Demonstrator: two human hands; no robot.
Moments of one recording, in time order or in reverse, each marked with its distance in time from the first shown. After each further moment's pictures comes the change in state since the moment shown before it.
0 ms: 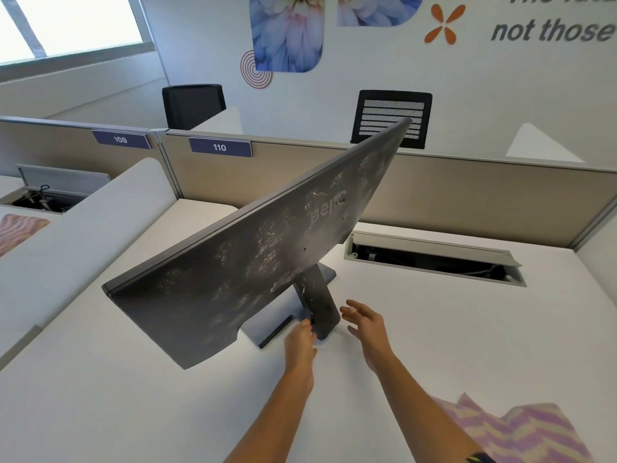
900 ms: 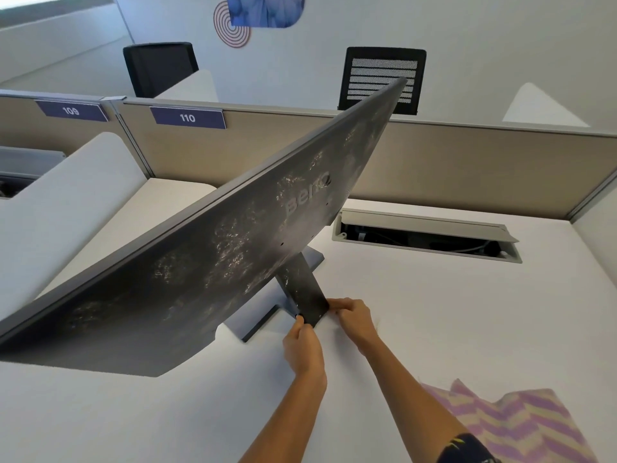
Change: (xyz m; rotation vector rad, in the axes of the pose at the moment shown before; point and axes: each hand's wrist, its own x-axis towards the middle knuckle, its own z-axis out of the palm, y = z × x) left_hand -0.001 -0.027 0.038 0.049 0.349 0.119; right_hand 0.028 0.016 -0.003 -0.436 -0.094 -0.022
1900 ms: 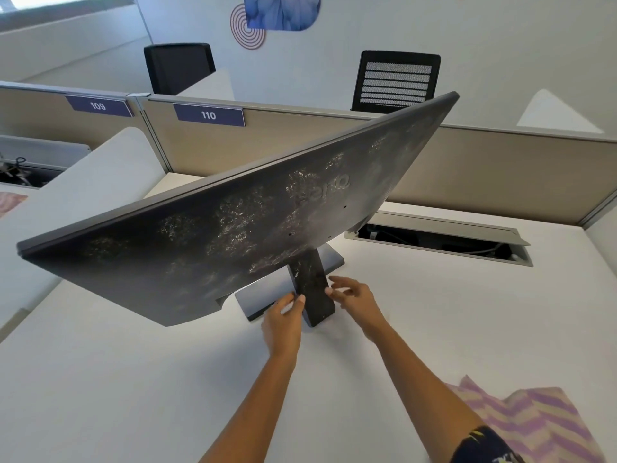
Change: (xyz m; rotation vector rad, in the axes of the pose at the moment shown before) left_hand 0.030 0.029 -0.051 0.320 -0.079 0.362; right_hand -0.017 -0.040 -0.002 0.084 -0.067 -0.095
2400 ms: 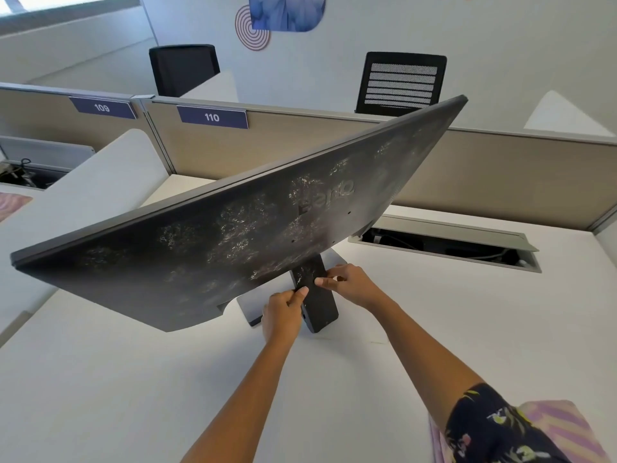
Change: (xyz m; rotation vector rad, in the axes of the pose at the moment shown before) left_hand 0.037 0.011 0.000 0.335 -0.092 0.159; right_hand 0.037 -0.043 -0.010 -0.436 -0.188 -0.094
